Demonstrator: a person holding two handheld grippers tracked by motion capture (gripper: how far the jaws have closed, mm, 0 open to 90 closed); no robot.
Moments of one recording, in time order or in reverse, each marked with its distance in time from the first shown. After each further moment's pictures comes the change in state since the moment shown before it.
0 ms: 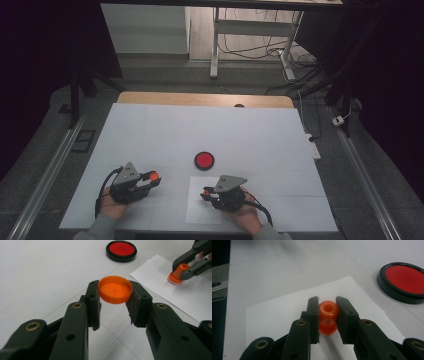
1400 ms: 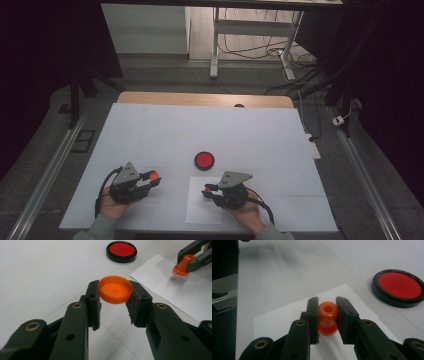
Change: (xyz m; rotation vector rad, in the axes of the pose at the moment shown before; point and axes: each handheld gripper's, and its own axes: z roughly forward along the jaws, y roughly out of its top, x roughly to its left) left arm 0.000 0.000 -0.001 -0.002 0.002 0.003; right arm -0.005 0.007 -0.010 -0.043 0.018 0.048
